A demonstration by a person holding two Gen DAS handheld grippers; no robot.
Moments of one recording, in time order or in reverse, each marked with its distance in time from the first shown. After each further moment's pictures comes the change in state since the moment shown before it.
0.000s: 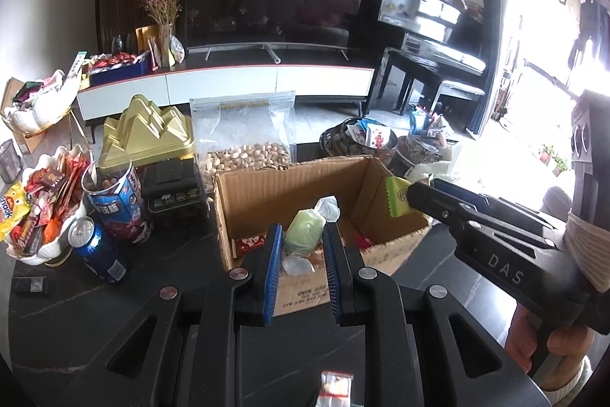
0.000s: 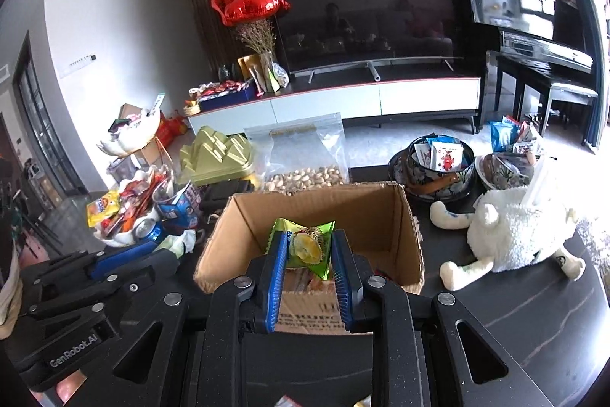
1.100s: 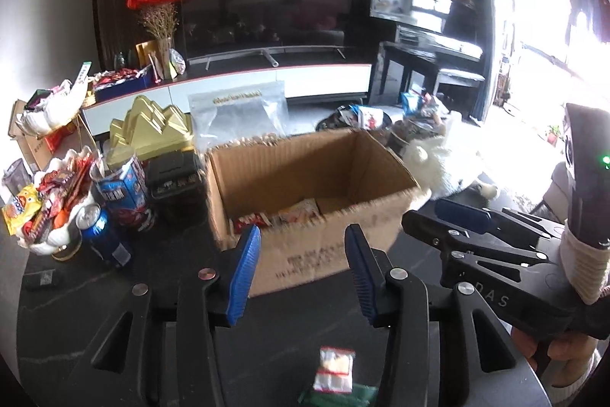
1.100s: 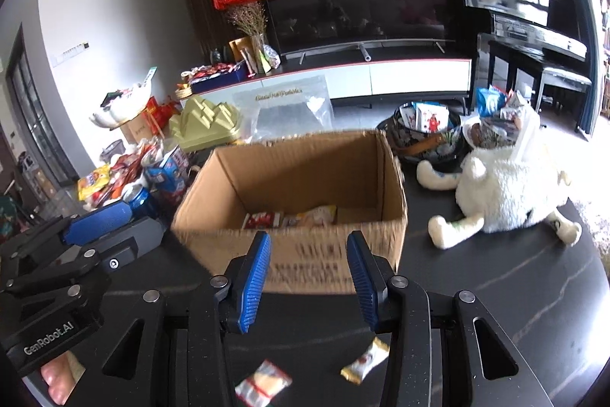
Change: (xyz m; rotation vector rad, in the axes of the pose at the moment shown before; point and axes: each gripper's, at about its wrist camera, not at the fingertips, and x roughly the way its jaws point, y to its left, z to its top) left arm -0.021 -0.037 -0.054 0.076 -0.026 0.042; right arm -0.017 -0.017 -0.062 0.015 0.054 -0.029
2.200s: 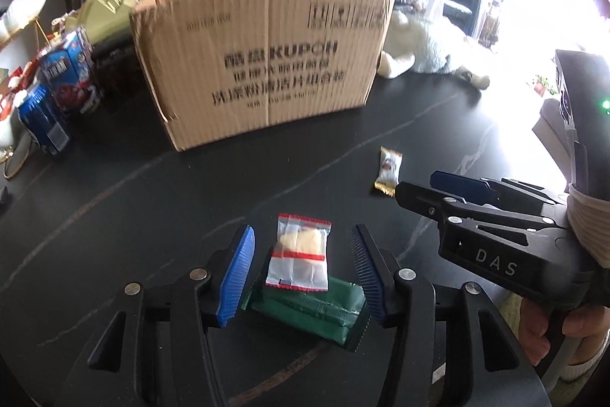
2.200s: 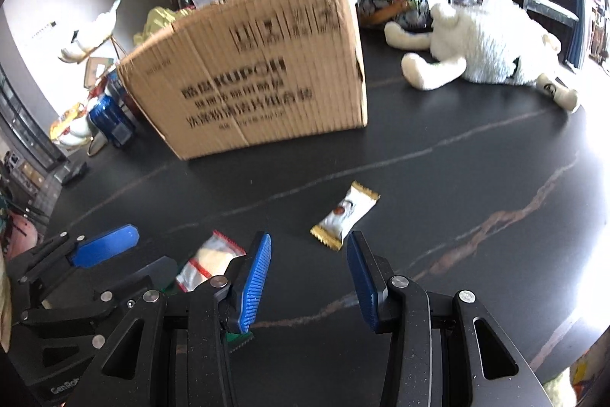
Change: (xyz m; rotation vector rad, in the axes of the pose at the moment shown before) left arm 0.062 -0.028 -0.133 0.017 0.284 -0.088; right arm 0.040 -0.031 -0.131 0.085 0.247 -0.052
